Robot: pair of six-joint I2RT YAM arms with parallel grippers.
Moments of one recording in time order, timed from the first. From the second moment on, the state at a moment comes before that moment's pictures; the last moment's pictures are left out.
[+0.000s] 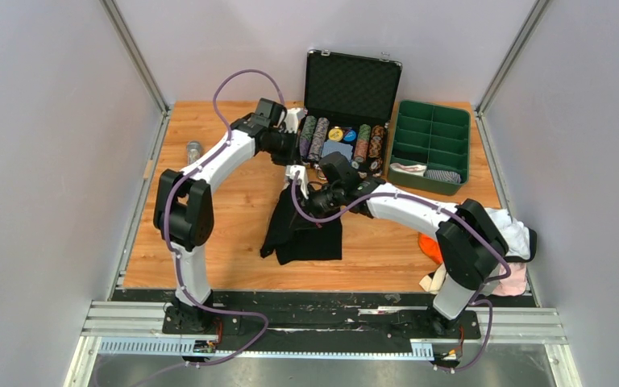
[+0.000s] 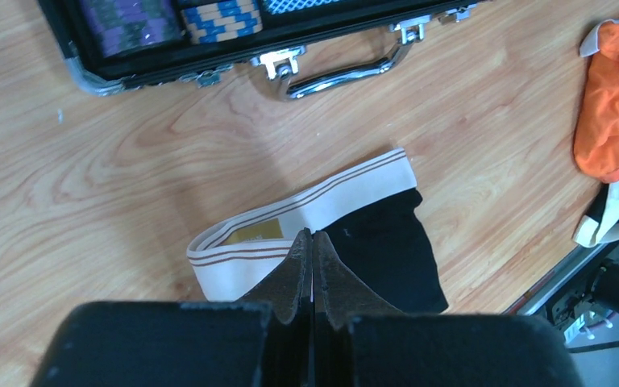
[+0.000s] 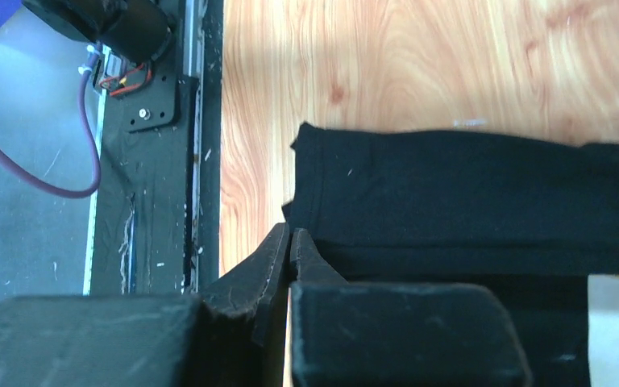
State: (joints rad) left arm -0.40 1.93 1.64 -0.64 0.41 -0.19; right arm 0.78 1.71 1.19 -0.15 -0.81 -0.15
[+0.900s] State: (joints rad) left arm -0.55 2.08 1.74 -0.60 0.40 -0.22; right arm 0.68 1.50 0.92 -0.24 -0.79 -0.19
